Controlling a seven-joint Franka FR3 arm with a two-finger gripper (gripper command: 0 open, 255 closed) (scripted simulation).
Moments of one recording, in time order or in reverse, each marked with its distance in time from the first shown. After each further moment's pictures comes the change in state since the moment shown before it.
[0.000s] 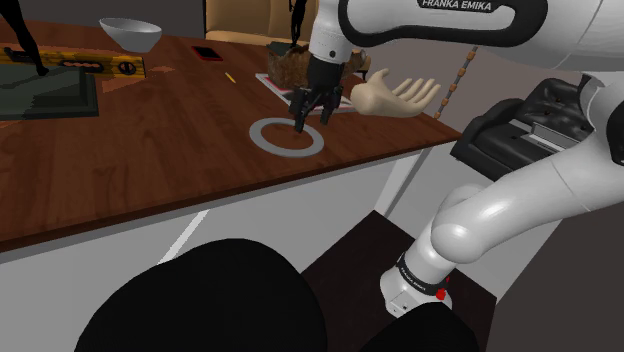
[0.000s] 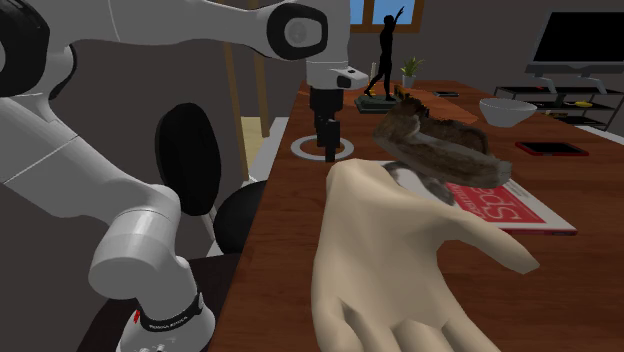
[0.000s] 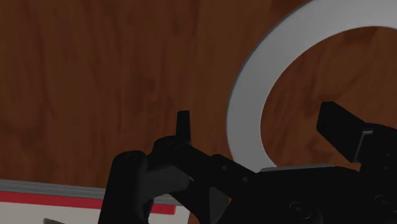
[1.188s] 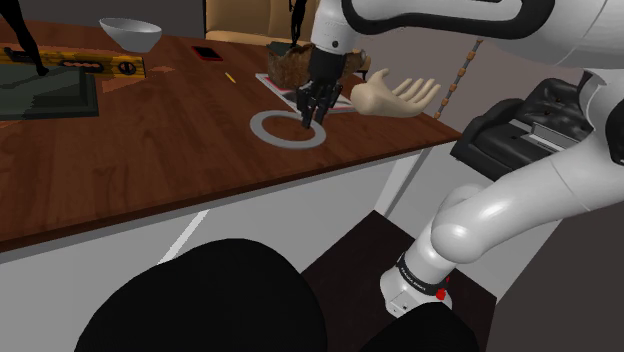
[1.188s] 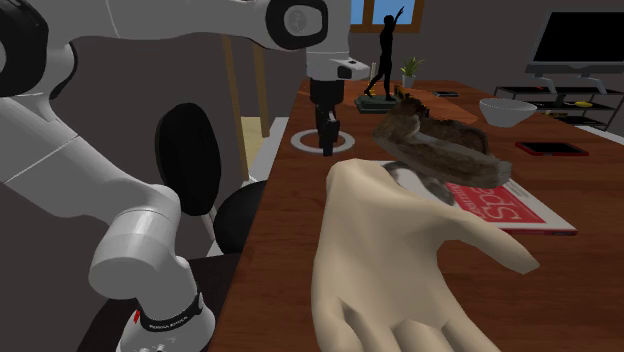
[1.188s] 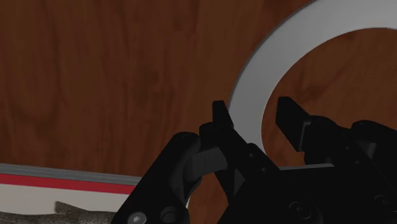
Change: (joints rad) arm -0.002 0.003 -0.004 0.047 -0.003 -0.043 0.000
